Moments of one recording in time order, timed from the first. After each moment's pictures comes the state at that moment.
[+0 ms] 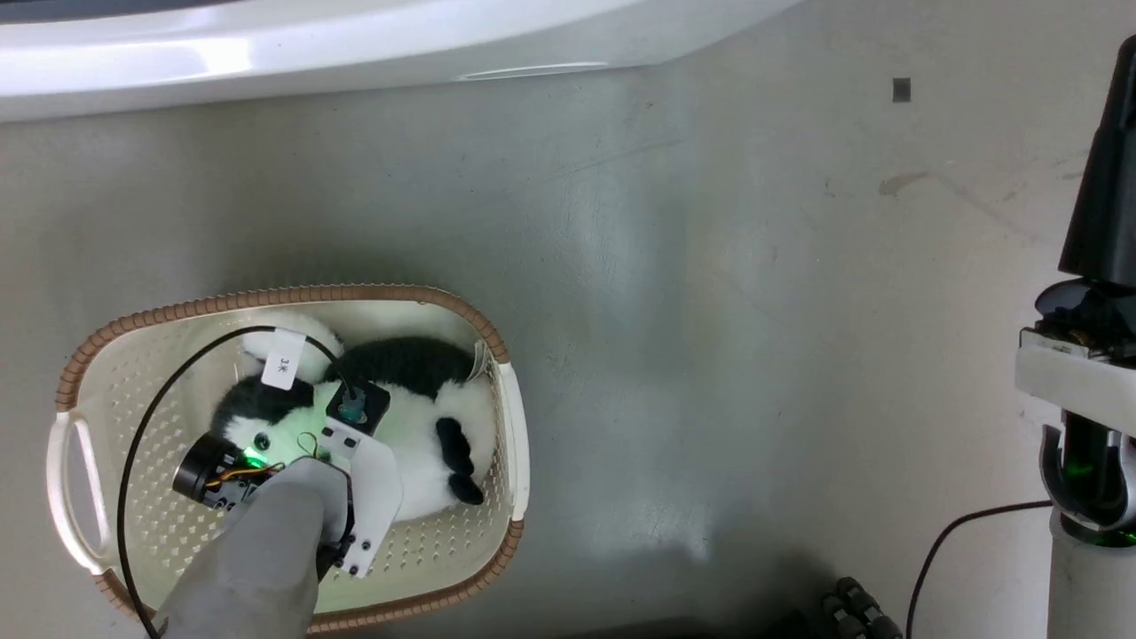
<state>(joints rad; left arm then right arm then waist) -0.70 0.21 -0.44 1.17 -0.06 -0.10 0.18 -0.40 -0.05 -0.09 -0.27 0.24 0.13 -0.24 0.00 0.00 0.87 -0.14</state>
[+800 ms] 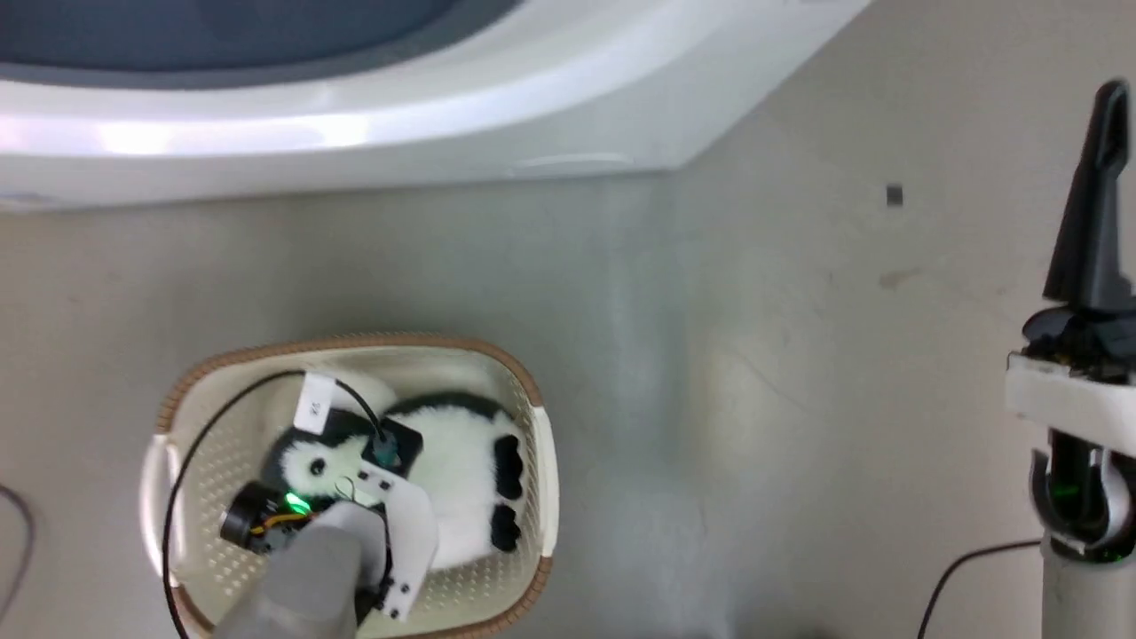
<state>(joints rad) -0.69 0.14 -0.51 1.29 -0.15 -0.13 0.08 -0.36 -0.05 -0.11 -0.22 0.24 0.13 -0.26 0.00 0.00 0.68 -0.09</state>
